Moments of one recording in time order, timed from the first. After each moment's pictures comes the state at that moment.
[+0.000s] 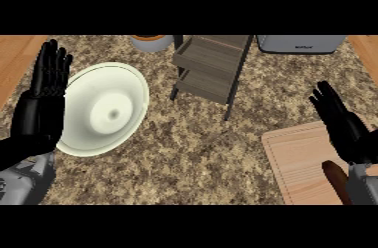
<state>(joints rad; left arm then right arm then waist) -0.25 0.48 -0.22 -1.68 0.27 0.40 -0.18 -0.13 -0.43 0.05 -1.38 -0.39 0.02 -0.05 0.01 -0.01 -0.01</state>
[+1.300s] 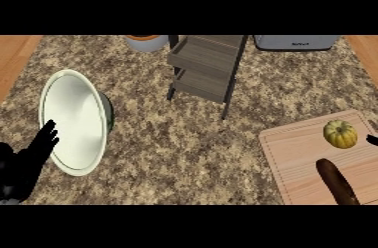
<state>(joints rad) 0.07 0.61 -0.18 -1.38 0.41 0.20 0.06 0.22 -0.91 0.02 -1.46 0.19 0.16 -0.27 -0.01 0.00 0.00</state>
